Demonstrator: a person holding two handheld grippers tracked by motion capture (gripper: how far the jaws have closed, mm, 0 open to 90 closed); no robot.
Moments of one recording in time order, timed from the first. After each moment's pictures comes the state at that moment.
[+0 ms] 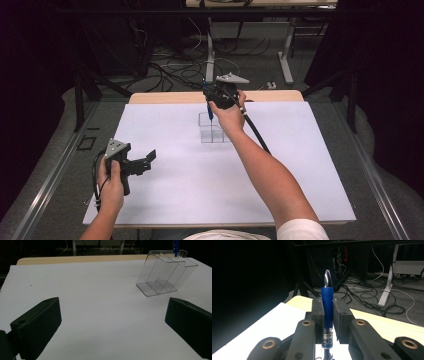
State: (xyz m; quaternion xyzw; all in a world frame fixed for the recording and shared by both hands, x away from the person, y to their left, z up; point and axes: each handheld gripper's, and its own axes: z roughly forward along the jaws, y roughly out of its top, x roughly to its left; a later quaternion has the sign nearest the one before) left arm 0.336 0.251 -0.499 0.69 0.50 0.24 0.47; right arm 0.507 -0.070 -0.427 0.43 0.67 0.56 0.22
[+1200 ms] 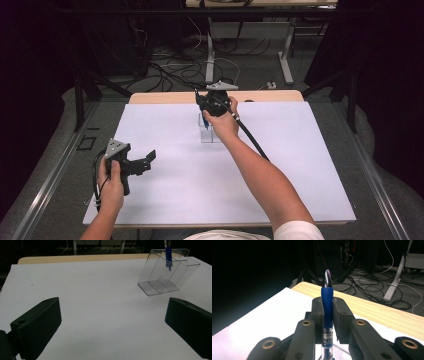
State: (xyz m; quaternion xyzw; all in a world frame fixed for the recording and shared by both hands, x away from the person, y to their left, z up) left arm 0.337 0.252 -0.500 0.69 0.50 0.24 0.47; right arm 0.503 -0.049 -0.449 0.40 0.71 0.53 0.20
